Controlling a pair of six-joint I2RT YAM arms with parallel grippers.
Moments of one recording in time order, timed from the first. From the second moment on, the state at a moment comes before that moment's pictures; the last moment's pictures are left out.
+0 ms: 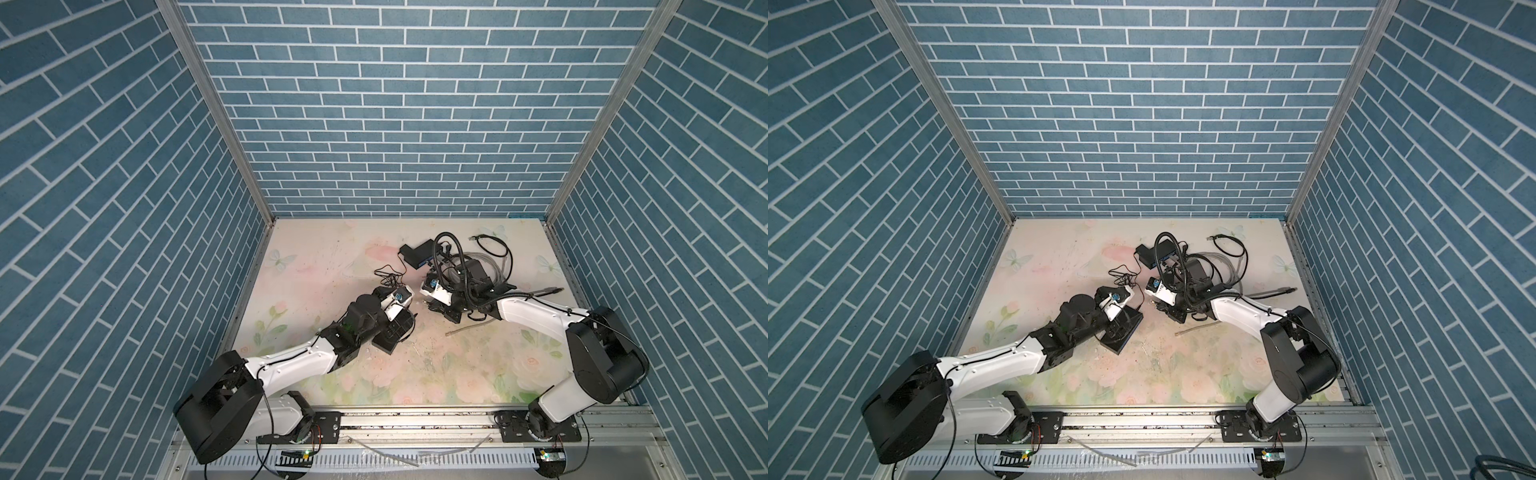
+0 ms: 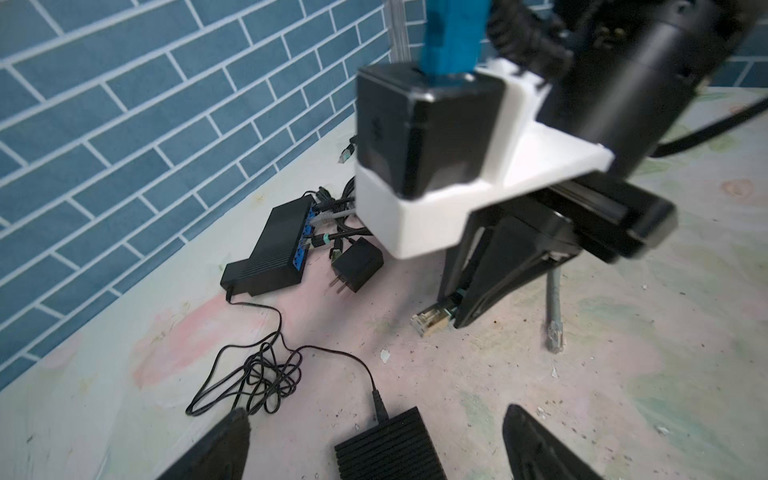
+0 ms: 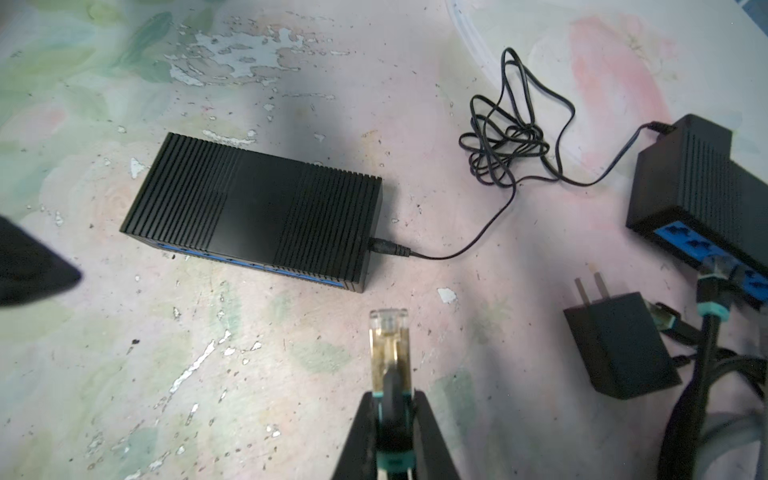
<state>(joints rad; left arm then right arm) -0.78 1.26 0.55 0.29 -0.02 0.20 0.62 1.57 0.90 -0.24 -0.42 -0.57</state>
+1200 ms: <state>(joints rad) -0.80 1.54 0.69 -0.21 -0.09 -0.21 0.69 1.52 0.82 -0.24 -0.25 -0.30</state>
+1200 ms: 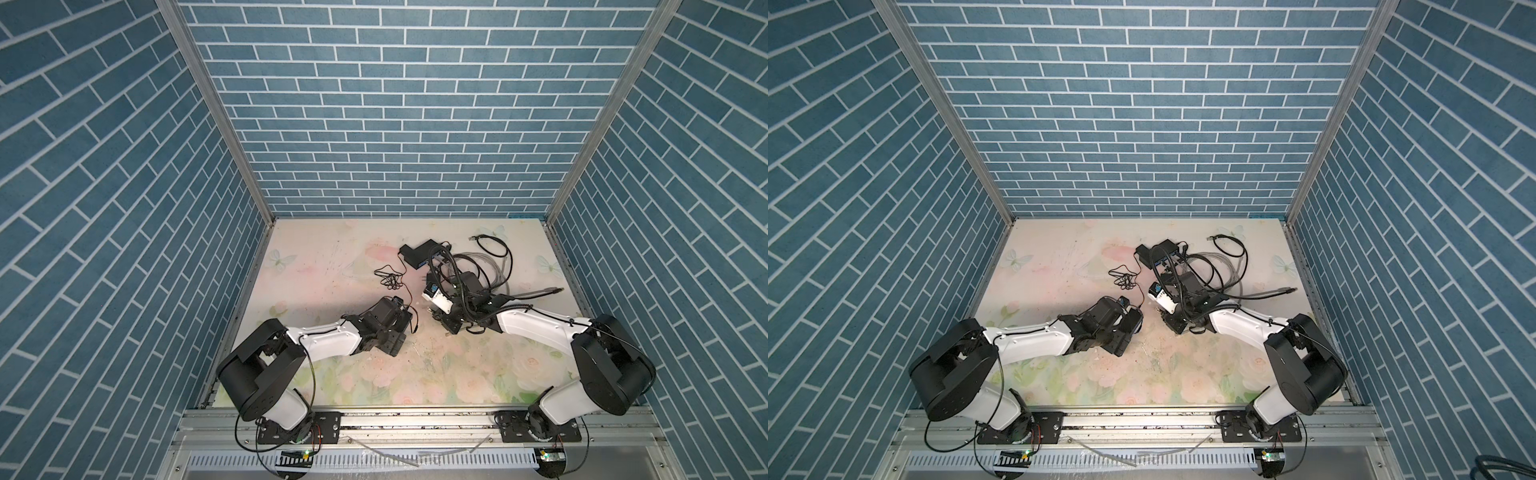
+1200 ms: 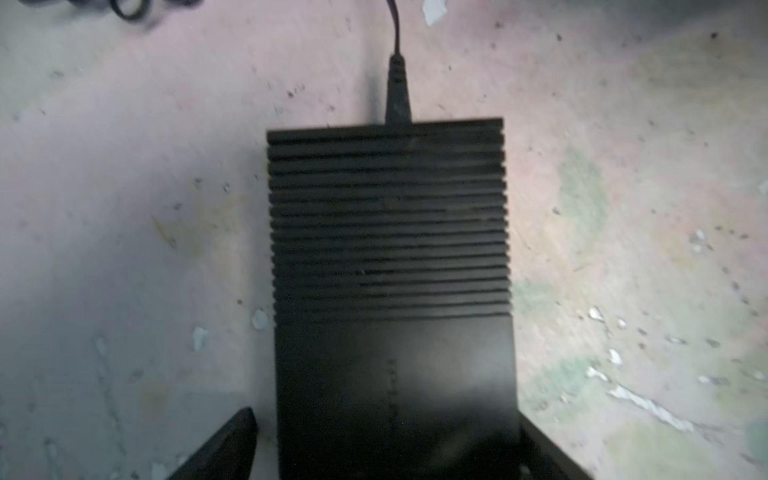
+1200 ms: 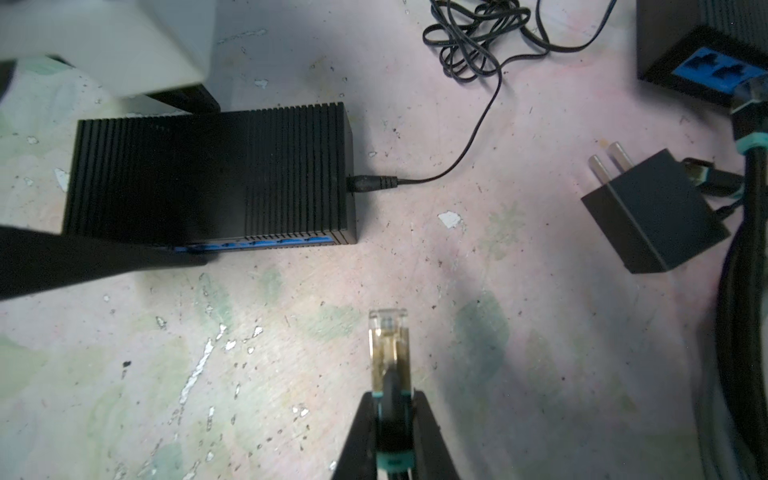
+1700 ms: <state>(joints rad) -0.80 1.57 0.72 -0.20 -0.10 -0.22 0.71 1.56 0.82 -0.29 -0.35 -0.26</state>
